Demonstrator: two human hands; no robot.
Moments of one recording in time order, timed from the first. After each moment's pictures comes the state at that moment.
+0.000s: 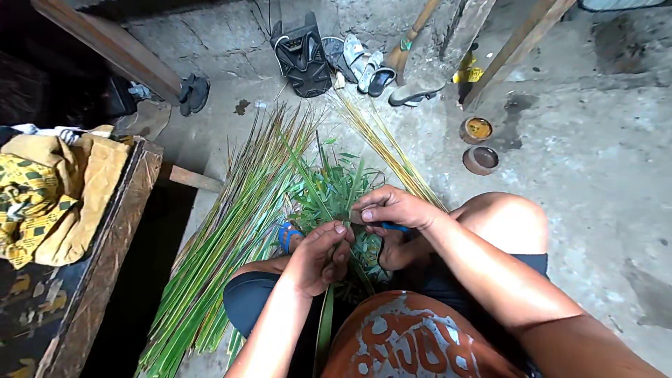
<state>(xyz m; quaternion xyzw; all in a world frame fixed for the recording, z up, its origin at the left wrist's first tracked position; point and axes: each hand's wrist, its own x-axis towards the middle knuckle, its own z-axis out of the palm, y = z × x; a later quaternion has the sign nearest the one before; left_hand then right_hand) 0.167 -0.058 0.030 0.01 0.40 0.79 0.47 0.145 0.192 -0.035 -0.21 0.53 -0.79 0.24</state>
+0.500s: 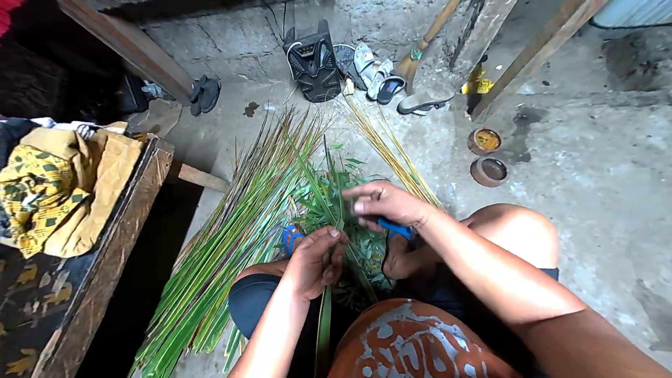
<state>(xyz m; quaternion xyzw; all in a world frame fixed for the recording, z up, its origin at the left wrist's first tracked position) 0.166 -0.076 0.024 -0.04 0.46 0.79 0.40 0.119 0.172 -0.022 -0.12 0.56 -0.77 0.28</state>
